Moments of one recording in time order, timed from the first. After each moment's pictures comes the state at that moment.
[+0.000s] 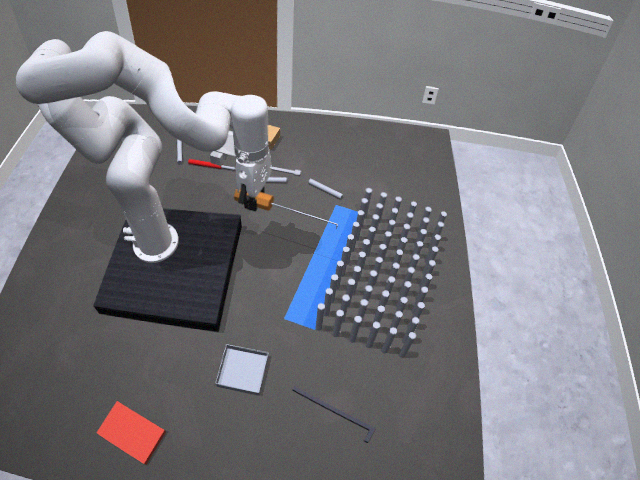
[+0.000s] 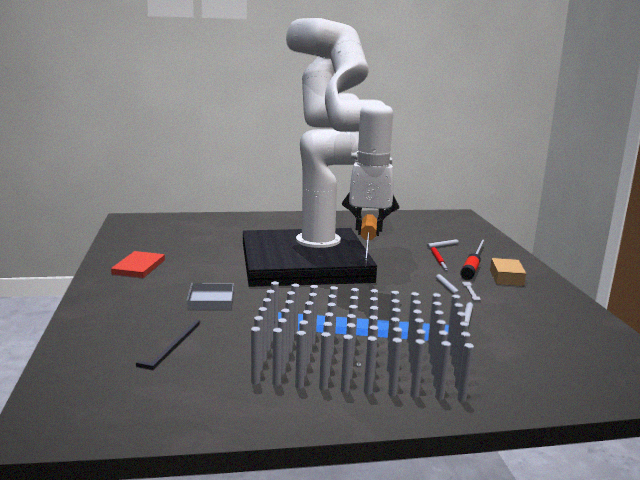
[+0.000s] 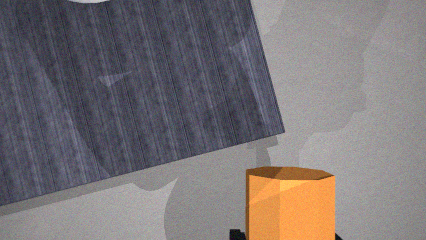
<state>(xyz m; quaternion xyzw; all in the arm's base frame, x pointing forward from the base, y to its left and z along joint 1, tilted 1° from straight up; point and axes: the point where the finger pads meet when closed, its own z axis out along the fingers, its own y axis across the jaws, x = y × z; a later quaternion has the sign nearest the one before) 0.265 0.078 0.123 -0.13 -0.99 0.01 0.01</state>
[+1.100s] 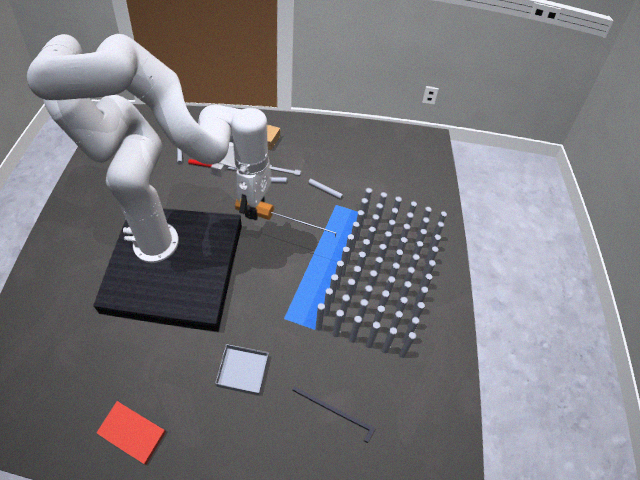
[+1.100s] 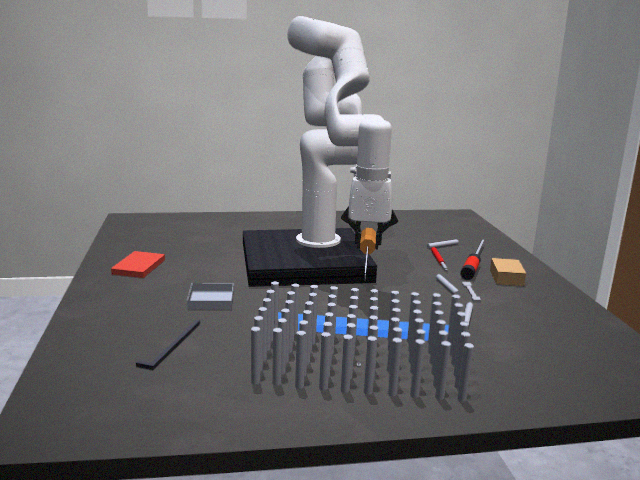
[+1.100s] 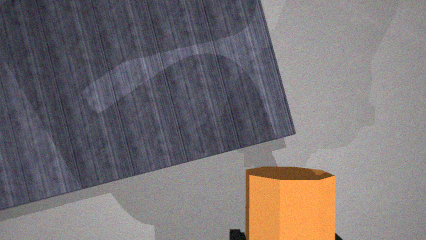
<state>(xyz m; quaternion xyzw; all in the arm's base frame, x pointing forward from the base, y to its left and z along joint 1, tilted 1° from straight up) 0.264 0.078 0.088 -0.13 -0.99 0.00 0.01</state>
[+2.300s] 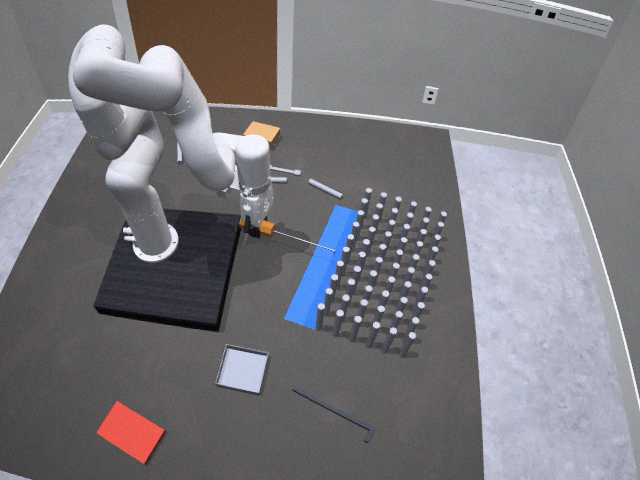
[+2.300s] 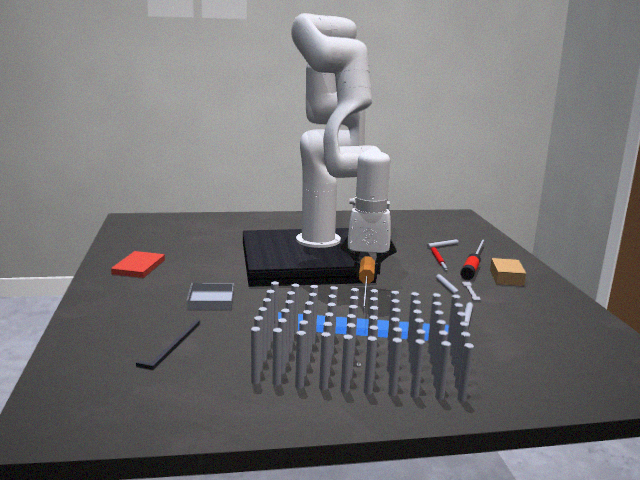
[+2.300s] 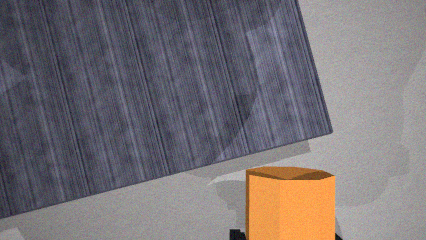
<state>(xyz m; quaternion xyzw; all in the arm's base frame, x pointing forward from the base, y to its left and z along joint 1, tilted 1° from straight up) 0.266 0.079 0.014 -0.13 -0.99 0.00 0.01</state>
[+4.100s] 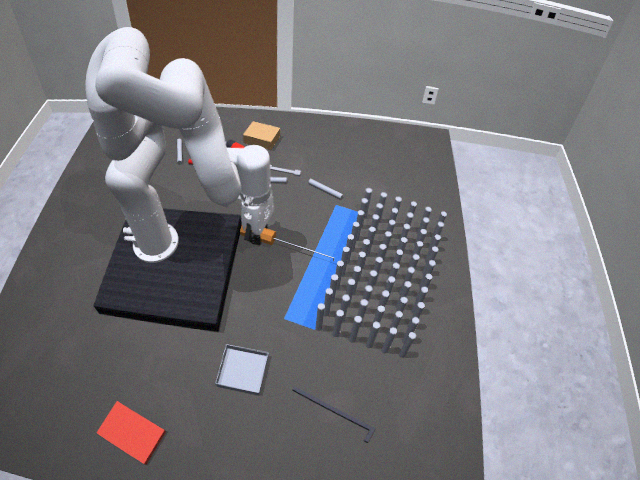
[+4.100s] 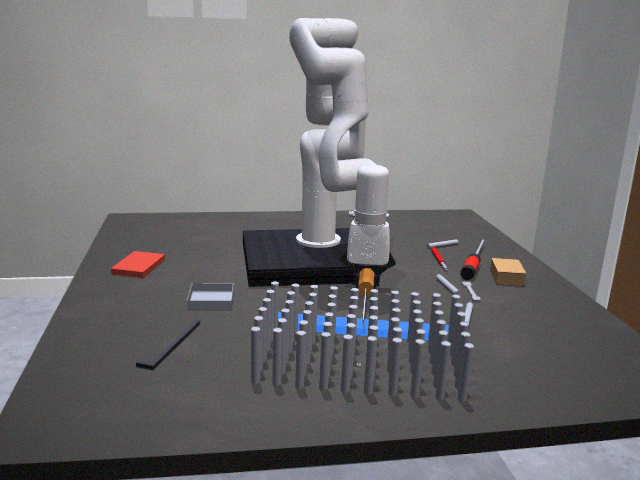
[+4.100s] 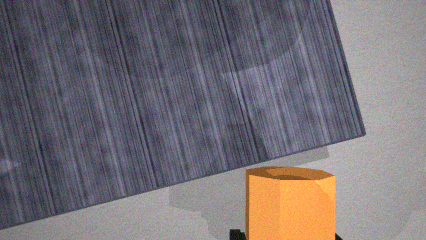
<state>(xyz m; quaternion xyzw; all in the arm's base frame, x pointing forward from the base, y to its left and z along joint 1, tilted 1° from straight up) 0.266 0.078 -0.018 -0.13 -0.99 0.00 0.01</state>
